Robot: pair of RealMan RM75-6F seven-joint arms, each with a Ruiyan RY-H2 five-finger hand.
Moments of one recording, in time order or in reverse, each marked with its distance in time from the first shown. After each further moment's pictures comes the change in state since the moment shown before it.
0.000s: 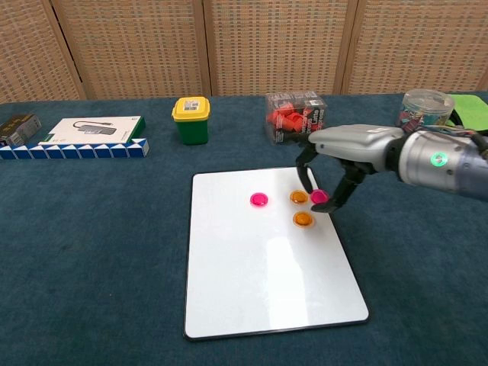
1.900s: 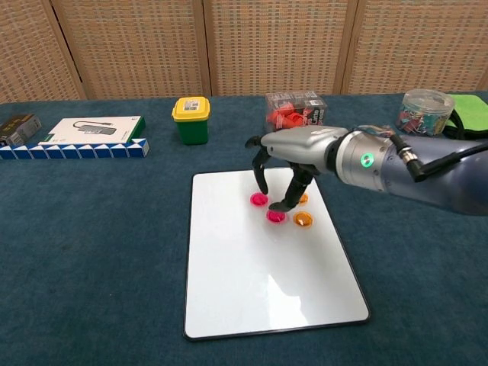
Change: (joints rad) left arm 0.001 0.008 0.002 0.000 -0.001 -0.006 -0.027; right arm 0.162 -0.096 -0.002 -0.021 0.290 0.068 -0.231
